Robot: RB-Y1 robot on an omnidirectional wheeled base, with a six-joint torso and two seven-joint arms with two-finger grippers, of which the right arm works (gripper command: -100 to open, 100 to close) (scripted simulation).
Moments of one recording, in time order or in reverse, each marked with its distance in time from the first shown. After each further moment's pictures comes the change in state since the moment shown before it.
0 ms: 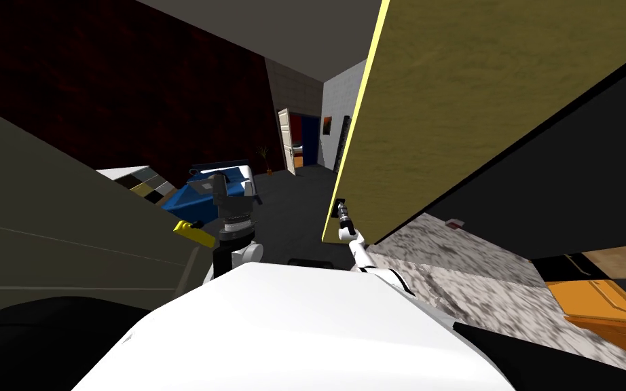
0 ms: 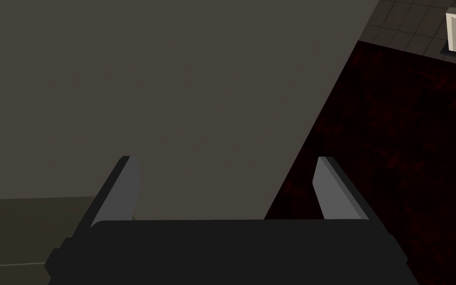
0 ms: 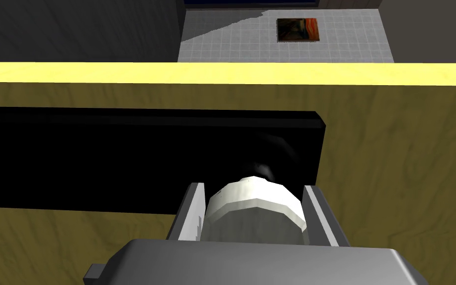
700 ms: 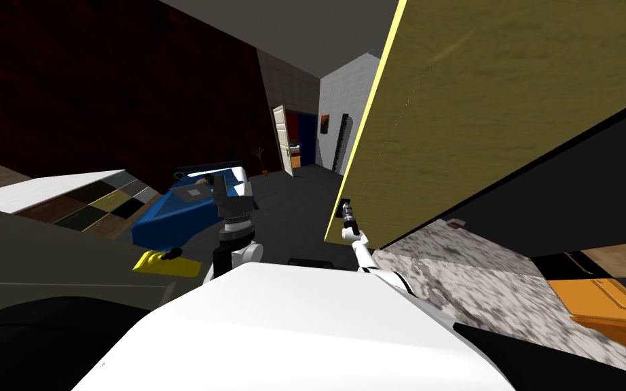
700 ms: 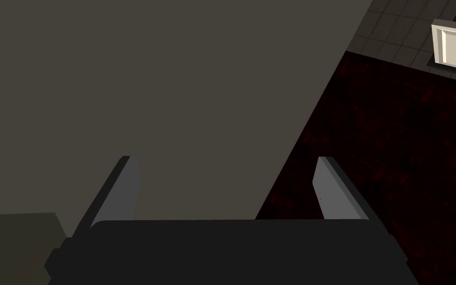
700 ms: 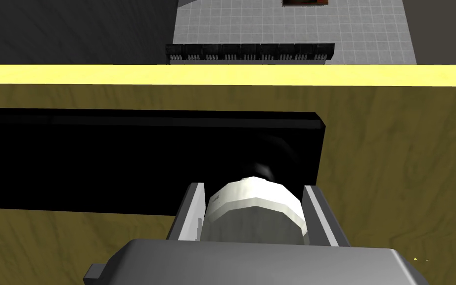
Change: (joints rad) arm 0.012 -0.017 -0.067 -0.023 -0.017 0.017 0.017
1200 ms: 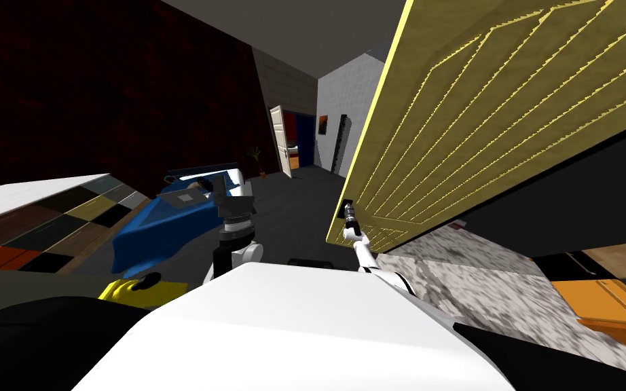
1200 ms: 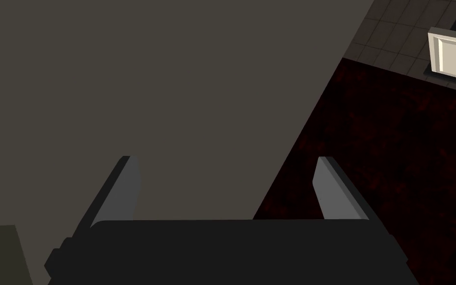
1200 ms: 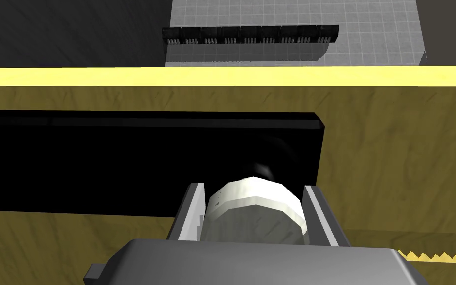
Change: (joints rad) arm 0.000 -0.004 -0.036 0.013 -0.009 -0.004 0.012
